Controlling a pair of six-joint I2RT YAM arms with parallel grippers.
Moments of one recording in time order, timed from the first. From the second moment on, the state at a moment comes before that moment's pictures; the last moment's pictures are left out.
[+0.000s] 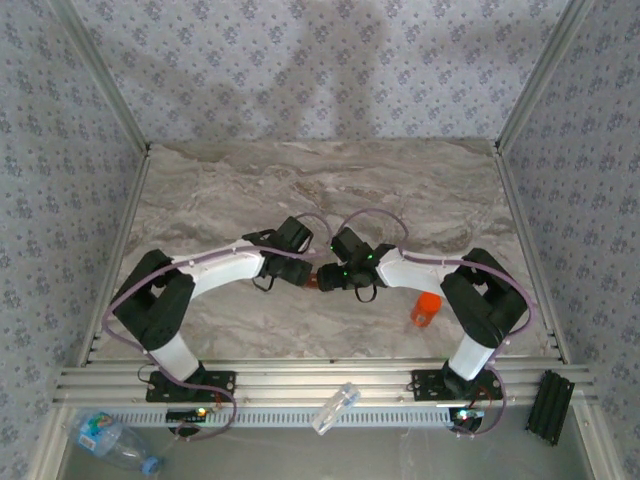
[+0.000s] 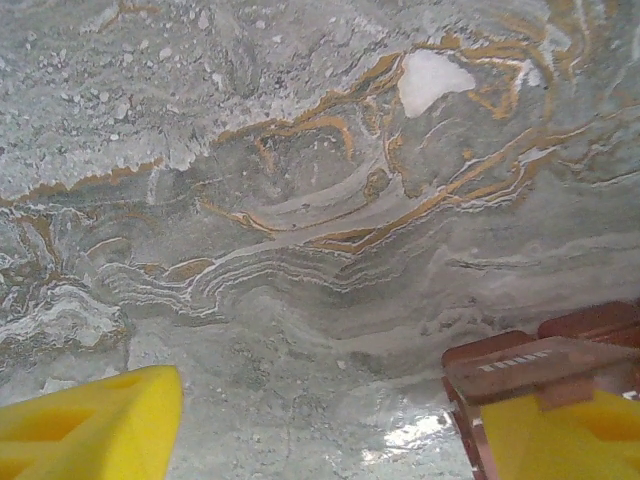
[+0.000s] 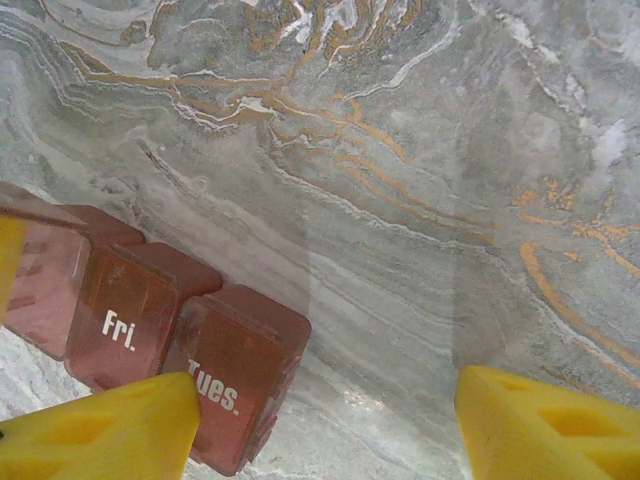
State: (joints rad) left arm -0.75 1.66 1.00 -0.50 -0.20 -0.23; right arm 0.79 1.69 0.92 -0.31 -0.05 0.56
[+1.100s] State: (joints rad) left arm -0.74 1.77 1.11 -0.46 -0.17 -0.24; right arm 0.79 1.69 0.92 -0.31 -0.05 0.56
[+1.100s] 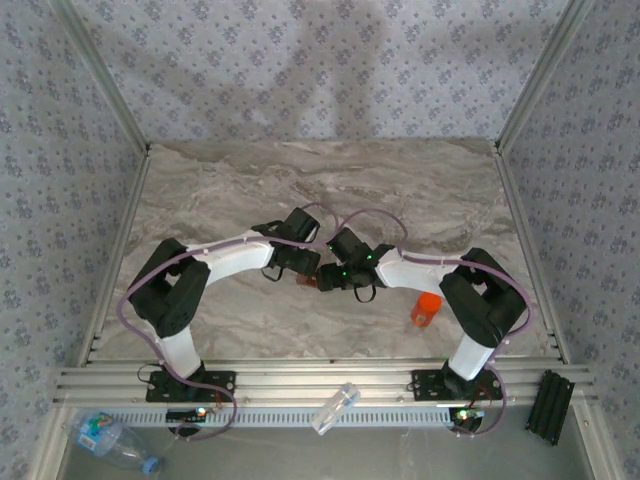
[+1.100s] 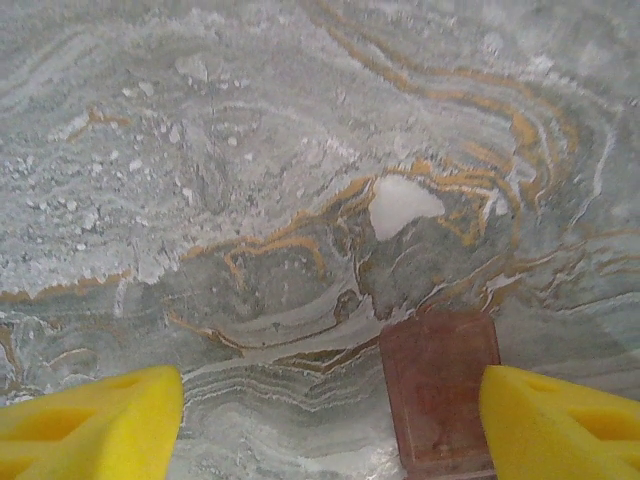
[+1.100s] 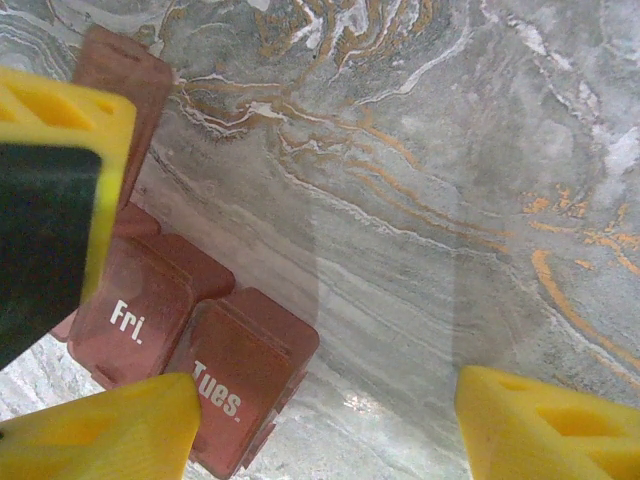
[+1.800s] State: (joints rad) left arm -0.58 1.39 0.95 -0.43 -0.08 -0.45; right arm 0.81 1.61 0.99 -0.47 -0.01 0.46
